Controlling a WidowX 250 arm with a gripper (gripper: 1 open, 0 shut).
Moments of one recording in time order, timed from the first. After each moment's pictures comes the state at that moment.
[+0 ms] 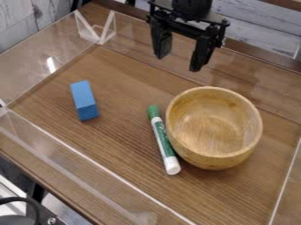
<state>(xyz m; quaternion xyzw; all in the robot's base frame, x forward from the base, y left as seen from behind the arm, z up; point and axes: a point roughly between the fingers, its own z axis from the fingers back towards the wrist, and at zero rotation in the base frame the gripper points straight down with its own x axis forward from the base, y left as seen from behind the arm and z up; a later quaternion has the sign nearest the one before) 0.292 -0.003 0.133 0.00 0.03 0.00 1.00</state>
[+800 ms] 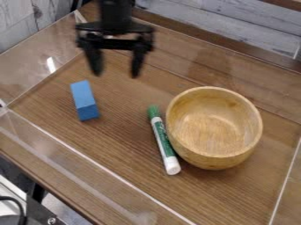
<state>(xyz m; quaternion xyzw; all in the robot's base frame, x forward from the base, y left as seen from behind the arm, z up) 0.250 0.089 0.108 -0.02 0.02 0.25 0.97</state>
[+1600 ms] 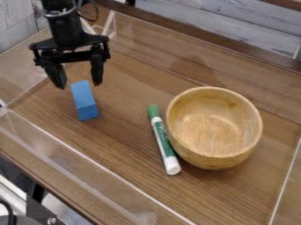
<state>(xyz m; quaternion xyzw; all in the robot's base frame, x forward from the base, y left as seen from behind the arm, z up) 0.231 0.129 0.082 -0.03 -0.01 0.33 0.94</state>
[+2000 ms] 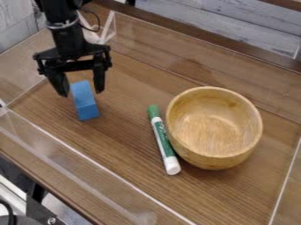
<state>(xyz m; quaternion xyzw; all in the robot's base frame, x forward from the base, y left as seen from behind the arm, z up) 0.232 0.130 0.065 -0.03 -0.01 0.33 0.94</state>
